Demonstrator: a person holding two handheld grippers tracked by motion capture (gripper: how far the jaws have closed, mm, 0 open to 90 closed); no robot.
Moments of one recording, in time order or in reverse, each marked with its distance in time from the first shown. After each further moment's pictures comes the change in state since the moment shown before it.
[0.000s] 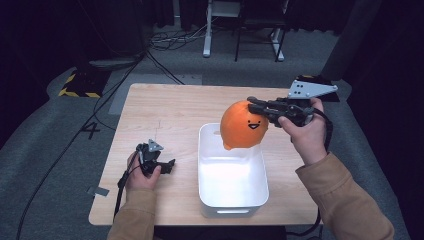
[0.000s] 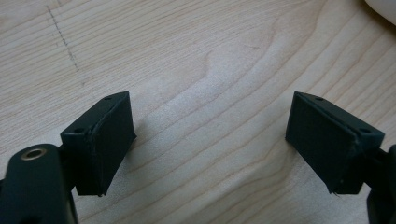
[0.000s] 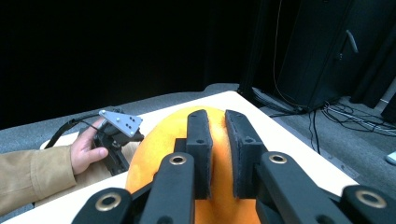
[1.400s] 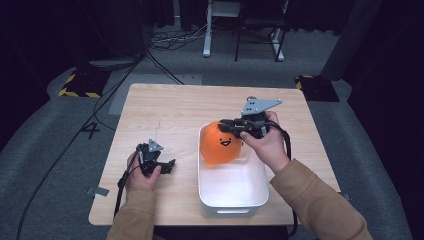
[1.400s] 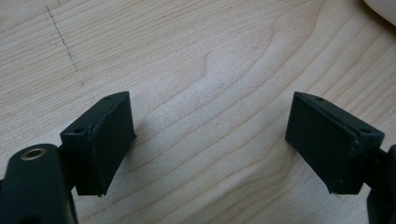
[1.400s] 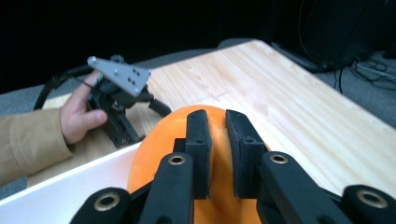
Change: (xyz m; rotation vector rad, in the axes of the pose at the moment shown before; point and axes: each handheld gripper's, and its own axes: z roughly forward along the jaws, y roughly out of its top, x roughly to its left) left arm 0.000 0.000 0.000 0.001 -0.002 -0.001; right arm 0.024 -0.040 0.085 0.184 0.041 0.022
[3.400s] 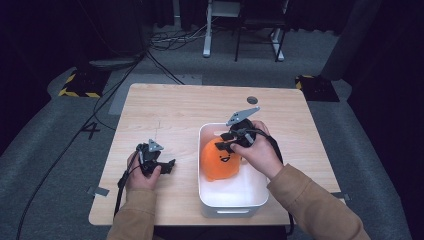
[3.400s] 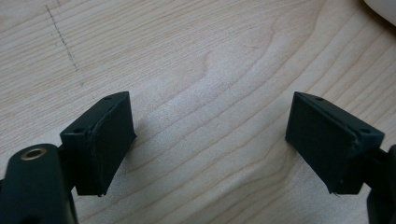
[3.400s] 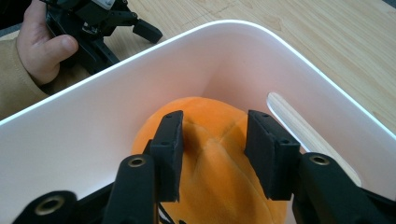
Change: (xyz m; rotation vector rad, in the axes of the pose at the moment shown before) left arm 0.000 0.000 0.000 -0.001 0.000 -0.001; right arm 0.008 -0.023 0.033 0.314 -0.031 0.068
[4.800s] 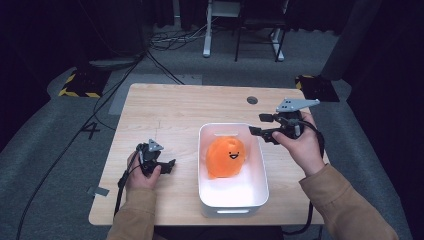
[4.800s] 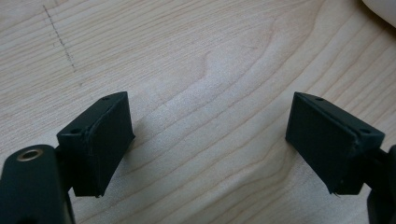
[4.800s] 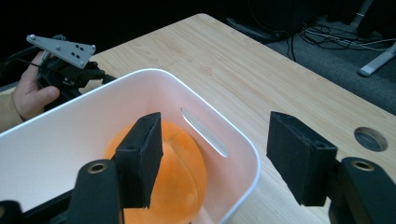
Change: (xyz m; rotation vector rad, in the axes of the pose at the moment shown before) left arm 0.000 0.000 0.001 -0.002 -0.010 -0.005; right arm -0.044 -0.035 -0.096 -0.250 -0.120 0.065
